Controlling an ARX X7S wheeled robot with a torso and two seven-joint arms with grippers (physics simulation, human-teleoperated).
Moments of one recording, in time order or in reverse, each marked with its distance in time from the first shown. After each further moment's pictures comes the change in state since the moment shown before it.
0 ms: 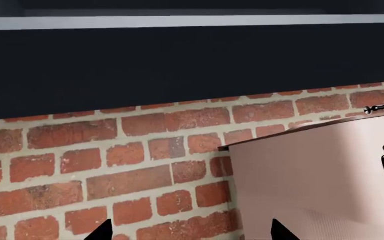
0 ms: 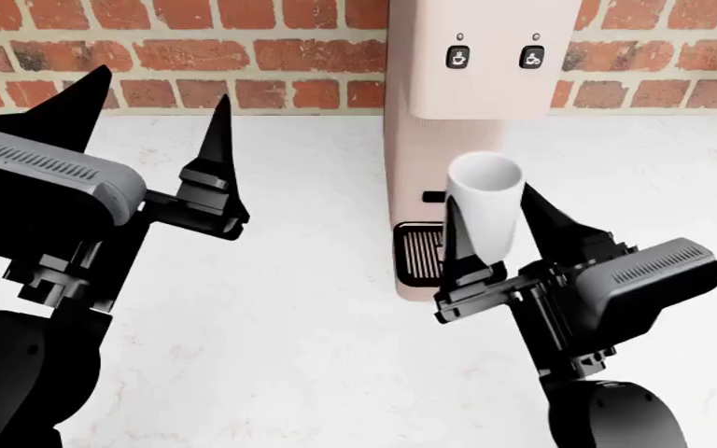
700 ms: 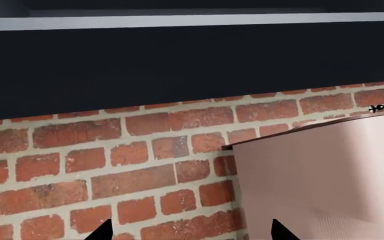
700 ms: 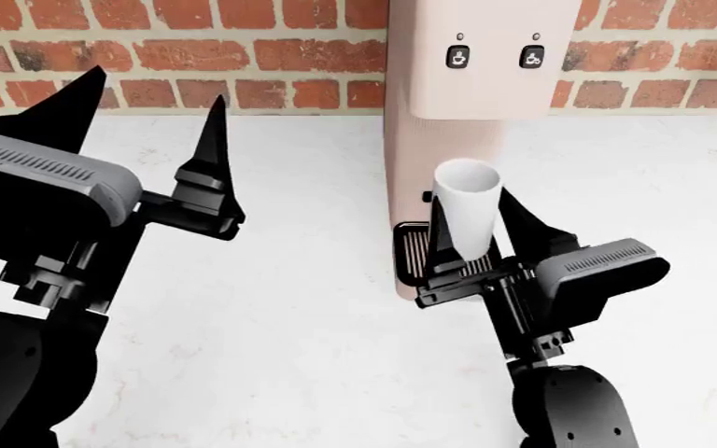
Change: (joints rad) left arm 0.006 -0.013 -0.001 -0.001 -0.005 0.008 -0.011; right arm 0.070 -0.053 -0.061 0.251 -0.044 -0.158 0.052
